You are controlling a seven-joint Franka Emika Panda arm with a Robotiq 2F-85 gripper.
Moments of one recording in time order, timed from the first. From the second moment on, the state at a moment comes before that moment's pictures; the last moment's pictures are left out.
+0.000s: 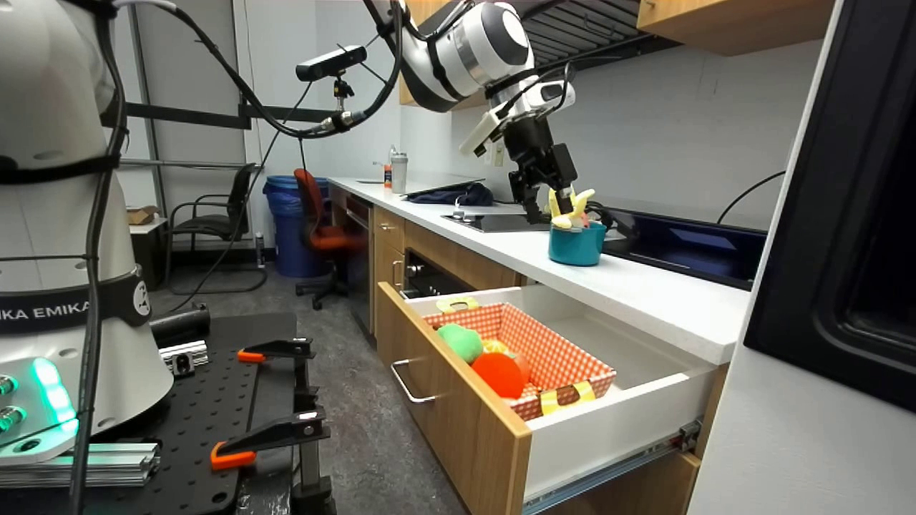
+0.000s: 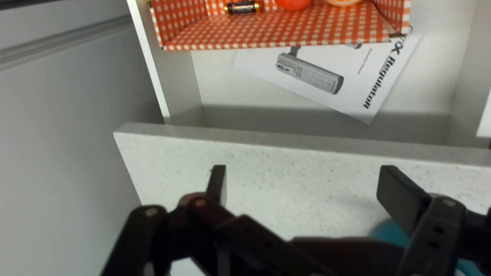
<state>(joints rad) 0.18 0.19 0.02 -2.10 -0.61 2.39 0.64</state>
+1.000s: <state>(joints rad) 0.11 0.07 -0.01 -2.35 -0.52 2.24 0.61</state>
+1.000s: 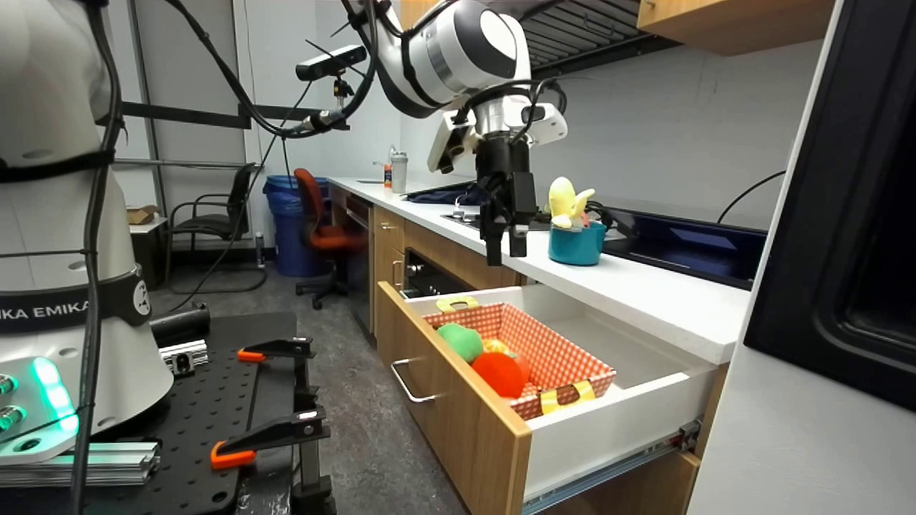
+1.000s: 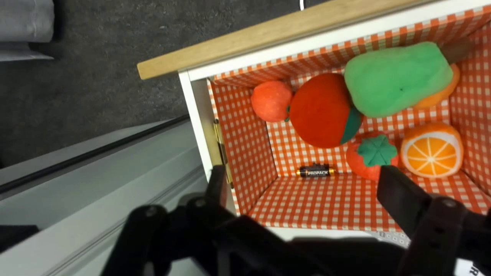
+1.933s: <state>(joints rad) 0.09 -0.08 0.00 -2.60 -0.36 2.22 0.59</state>
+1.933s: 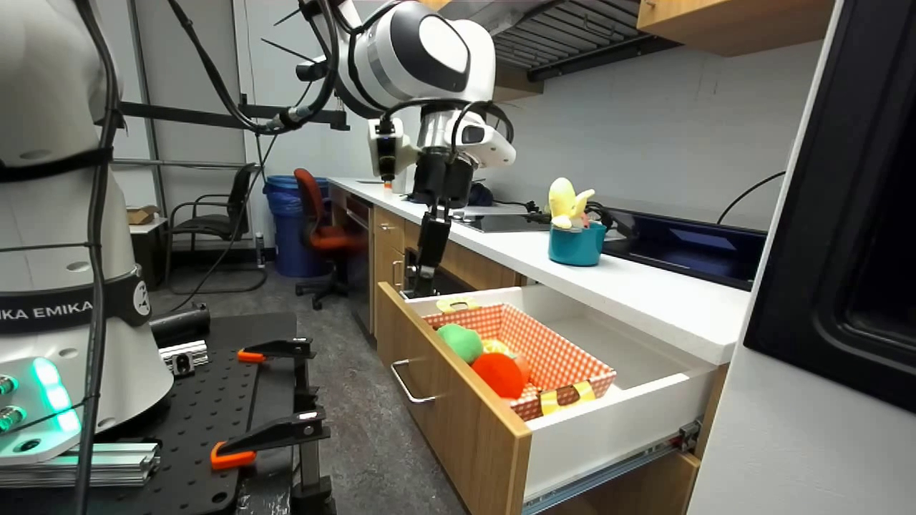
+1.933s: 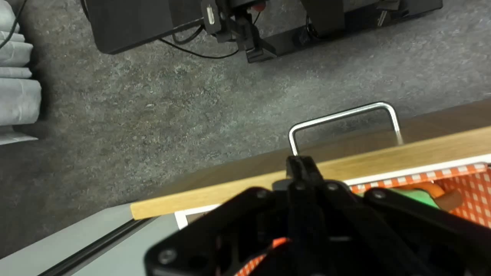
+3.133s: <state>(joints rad) -0.04 0.02 -0.05 -2.64 -0.21 2.33 0.34</state>
